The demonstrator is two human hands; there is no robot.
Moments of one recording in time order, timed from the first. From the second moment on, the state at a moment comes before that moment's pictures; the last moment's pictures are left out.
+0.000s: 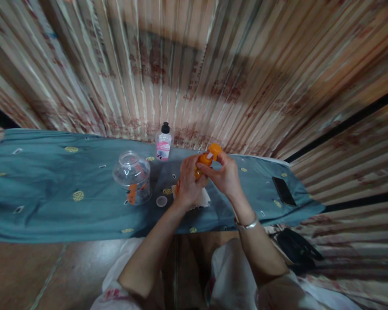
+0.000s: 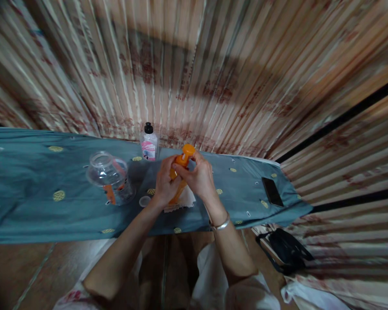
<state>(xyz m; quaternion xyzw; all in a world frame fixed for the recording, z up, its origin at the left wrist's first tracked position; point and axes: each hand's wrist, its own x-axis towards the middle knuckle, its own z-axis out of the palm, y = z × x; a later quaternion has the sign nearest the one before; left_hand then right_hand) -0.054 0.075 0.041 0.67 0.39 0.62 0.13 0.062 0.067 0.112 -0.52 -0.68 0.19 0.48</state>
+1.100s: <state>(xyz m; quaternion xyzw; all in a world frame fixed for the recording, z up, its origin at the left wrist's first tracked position) -0.057 0.078 0.035 0.68 0.40 0.60 0.12 0.051 0.056 0.115 -0.55 -0.68 0.08 0.48</state>
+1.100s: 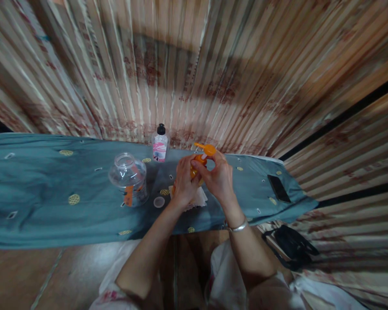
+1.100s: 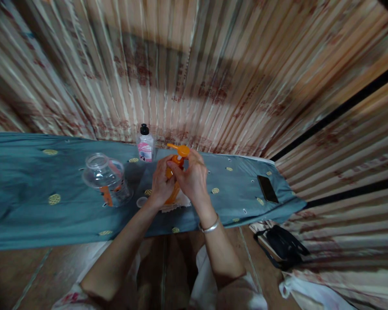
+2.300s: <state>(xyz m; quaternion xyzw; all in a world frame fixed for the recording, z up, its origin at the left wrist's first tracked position) -0.058 0.077 0.030 0.67 0.39 0.62 0.11 0.058 0.053 0.116 -0.56 -0.70 0.09 0.43</state>
